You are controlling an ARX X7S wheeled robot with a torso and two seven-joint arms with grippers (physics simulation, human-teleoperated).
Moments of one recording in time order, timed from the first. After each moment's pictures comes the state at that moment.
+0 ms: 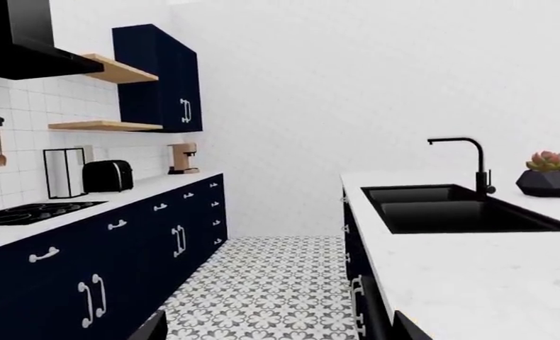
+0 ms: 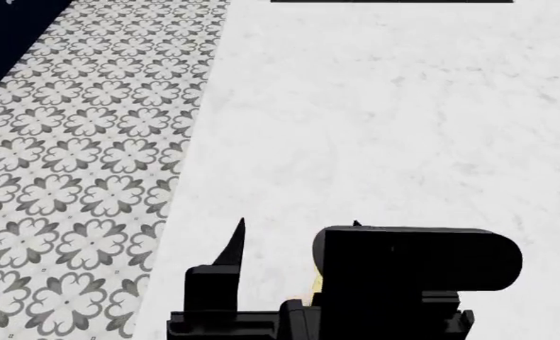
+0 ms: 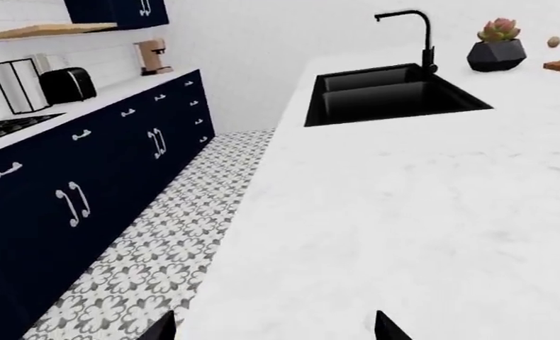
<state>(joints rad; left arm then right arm) -0.23 -0.72 -0.02 1.02 -0.94 -0.75 -0.86 0.84 0.59 -0.66 -0.86 1.57 0.58 1.44</state>
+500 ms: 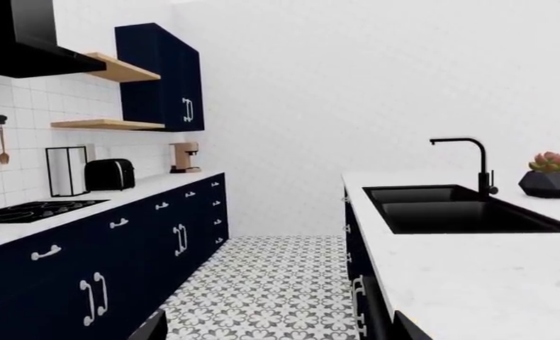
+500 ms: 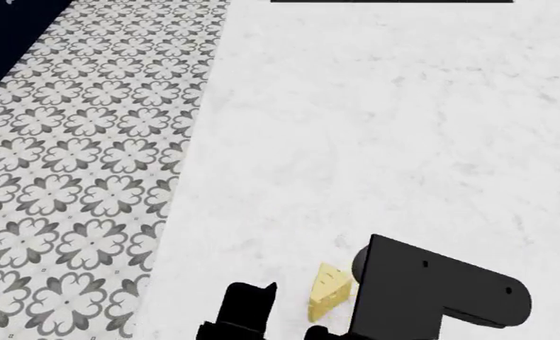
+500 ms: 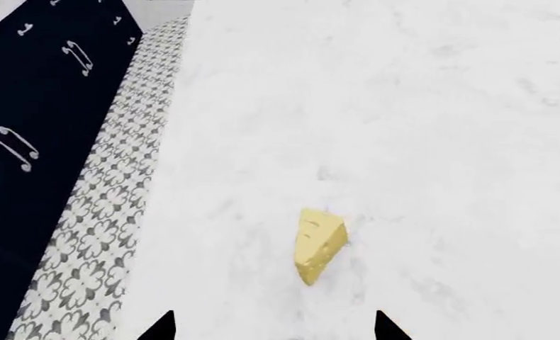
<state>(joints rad) -0.23 -0.74 0.00 1.01 -0.94 -0.72 -0.88 1.72 0.66 -2.23 -0.90 1.70 -0.83 1.56</state>
